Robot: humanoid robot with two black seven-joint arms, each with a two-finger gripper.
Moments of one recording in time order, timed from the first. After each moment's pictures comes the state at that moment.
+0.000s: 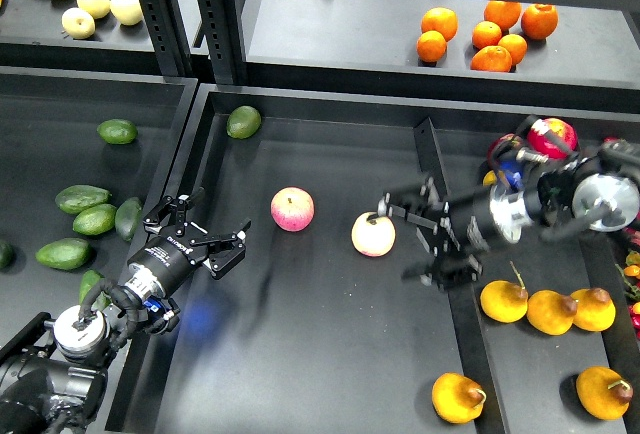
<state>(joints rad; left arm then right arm) -0.27 0.00 -1.34 -0.68 -0.24 -0.49 0.49 1.12 -0.53 -0.01 1.25 -0.02 0.51 -0.49</state>
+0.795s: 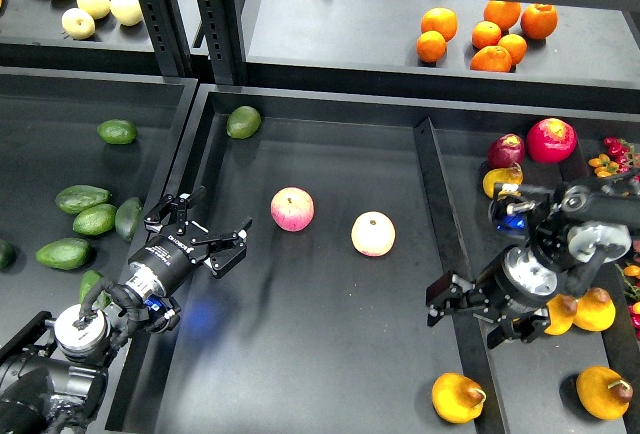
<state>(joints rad) -0.27 0.00 -1.33 -0.69 -0.24 -0.49 0.49 1.27 -0.42 -0.51 1.21 -0.23 0.58 -0.49</state>
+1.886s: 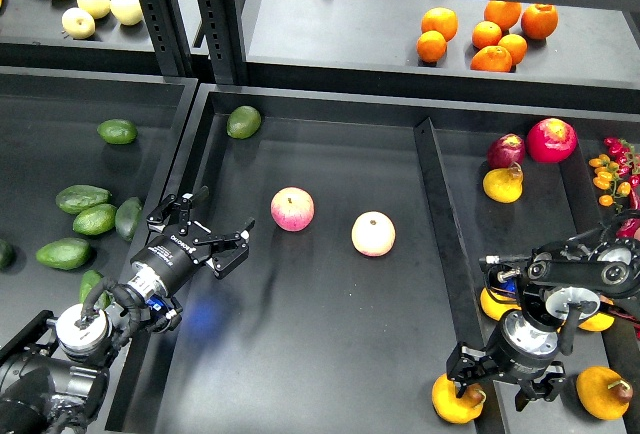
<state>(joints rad) -0.27 0.00 -1.33 -0.70 -0.24 -0.49 0.49 1.14 -0.32 -0.60 1.05 -0.26 0.58 -0.49</state>
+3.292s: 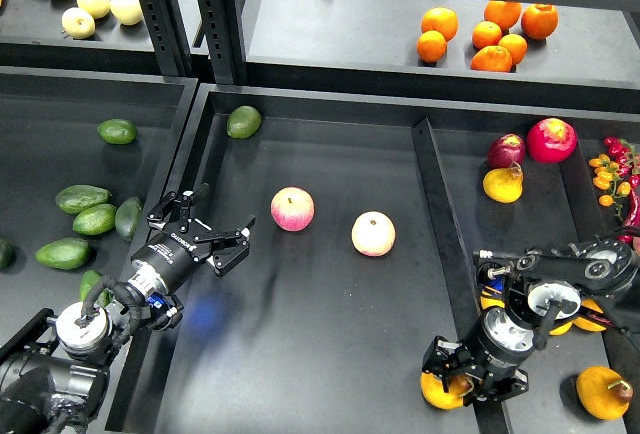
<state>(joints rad) -0.27 0.00 -1.33 -0.71 -0.24 -0.49 0.49 1.08 -0.27 -0.51 0.95 -0.12 0.58 -0.49</state>
